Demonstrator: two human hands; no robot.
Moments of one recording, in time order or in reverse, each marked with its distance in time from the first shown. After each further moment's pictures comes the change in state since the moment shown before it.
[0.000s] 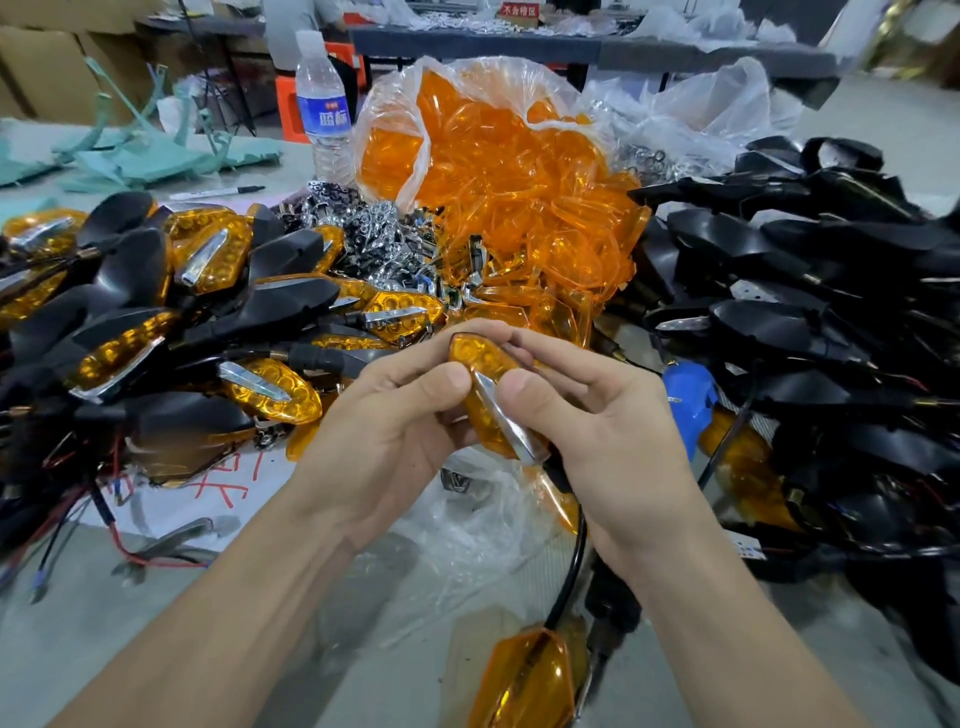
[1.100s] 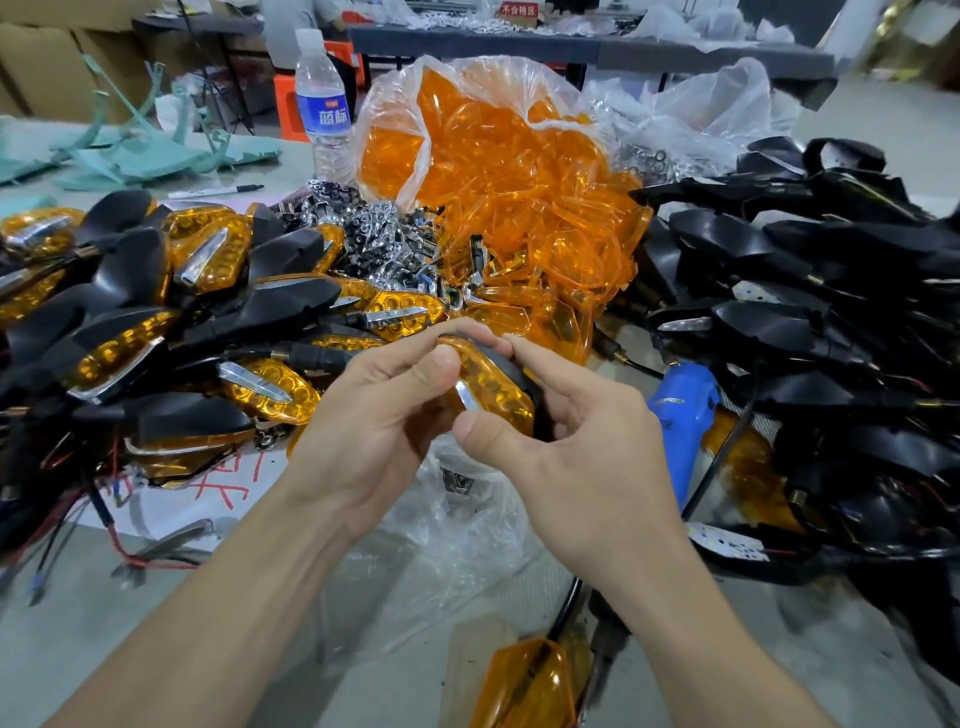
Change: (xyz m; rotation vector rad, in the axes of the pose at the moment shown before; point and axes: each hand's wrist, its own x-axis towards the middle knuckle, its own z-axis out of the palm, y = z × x) left_hand 0.003 0.004 -0.005 0.005 0.047 0.037; right_hand -0.010 -0.001 0.018 -0.486 0.032 -0.125
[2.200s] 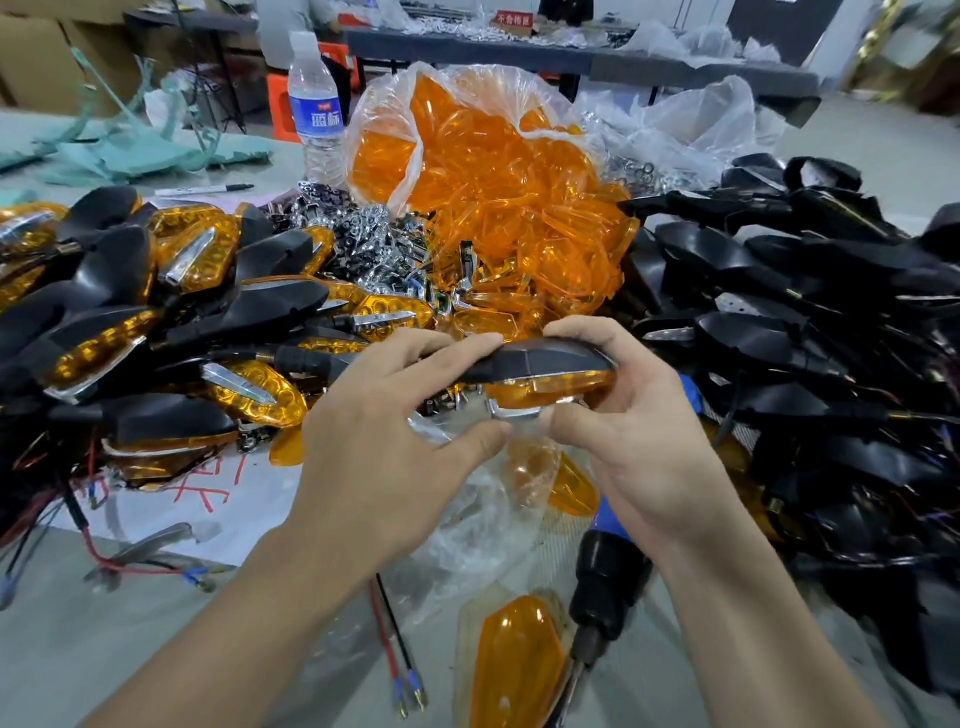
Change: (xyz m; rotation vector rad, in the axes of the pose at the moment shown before) left_hand -0.017 -0.006 0.021 1.339 0.319 0.383; right_hand 0.020 0.027 -0.046 0.386 -0.028 0.112
